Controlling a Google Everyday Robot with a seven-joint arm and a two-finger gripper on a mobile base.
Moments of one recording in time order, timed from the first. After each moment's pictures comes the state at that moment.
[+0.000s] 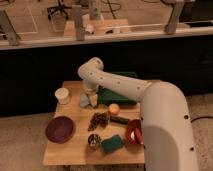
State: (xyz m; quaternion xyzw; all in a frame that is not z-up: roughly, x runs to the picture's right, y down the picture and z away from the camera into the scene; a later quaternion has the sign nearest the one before) arm -0.096 0.046 0.885 -0.26 -0.13 -0.21 0.93
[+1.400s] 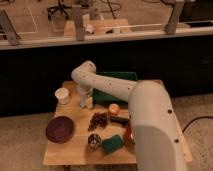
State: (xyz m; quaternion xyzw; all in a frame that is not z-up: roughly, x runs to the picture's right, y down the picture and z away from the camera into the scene) arm -0.126 0.069 0.903 -0.28 -0.13 -0.23 0.92
